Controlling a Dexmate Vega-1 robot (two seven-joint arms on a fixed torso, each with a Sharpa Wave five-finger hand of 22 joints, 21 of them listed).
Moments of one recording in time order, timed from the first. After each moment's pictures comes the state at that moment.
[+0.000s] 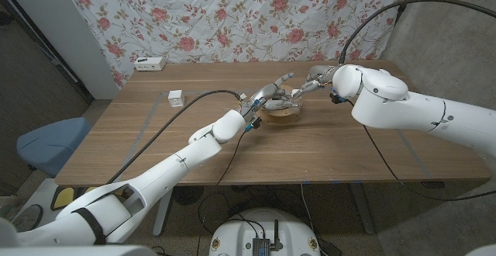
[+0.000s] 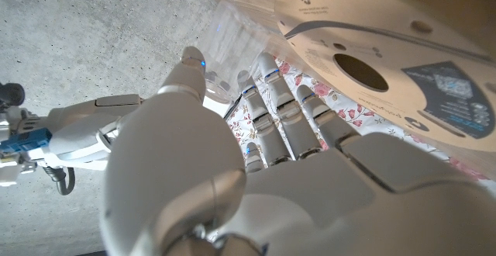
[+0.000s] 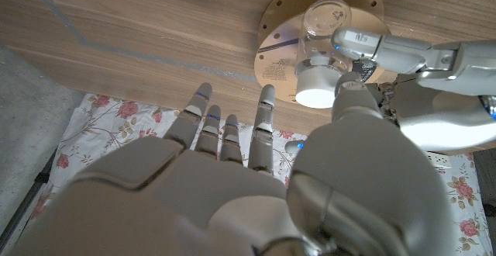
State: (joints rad) left arm 0.65 0.41 0.76 -1.42 0.06 -0.27 0.07; left_hand 1.03 -0.01 0.36 -0.15 0.17 -0.05 -0.19 0.18 0.17 0.88 -0.14 0.19 0.19 0.90 -0.12 0.17 0.16 0.35 -0.05 0.18 0.16; right arm -0.23 -1.01 -1.10 -2.39 -0.24 -1.24 0.34; right_hand 0.69 -0.03 0.25 -0.10 0.19 0.55 0.07 0.29 0.28 0.12 0.15 0.20 0.20 0.14 0.15 0.21 0.20 0.32 0.14 0.19 0.17
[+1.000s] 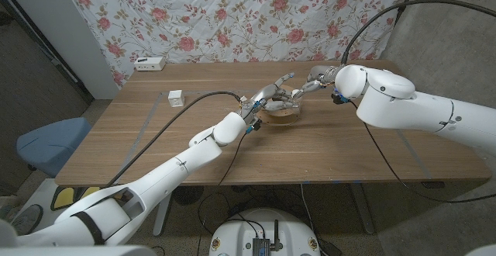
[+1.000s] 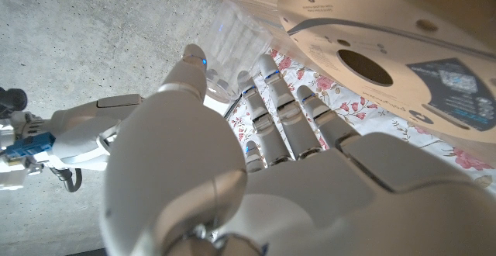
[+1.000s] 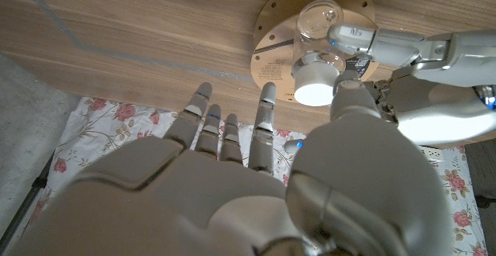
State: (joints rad) left arm 0.67 0.41 0.76 -1.43 0.10 -0.29 0.11; left_hand 1.04 -0.02 0.37 -0.15 0.17 -0.04 -0.17 0.19 0.17 0.88 -0.14 0.19 0.19 0.87 -0.11 0.17 0.16 0.35 -0.04 0.18 0.16; right arm -0.25 -1.03 -1.06 -2.42 -0.18 -1.22 0.30; right_hand 0.69 -0.02 0.26 -0.11 0.19 0.58 0.06 0.31 0.29 0.13 0.15 0.20 0.20 0.15 0.15 0.21 0.20 0.33 0.13 0.19 0.17
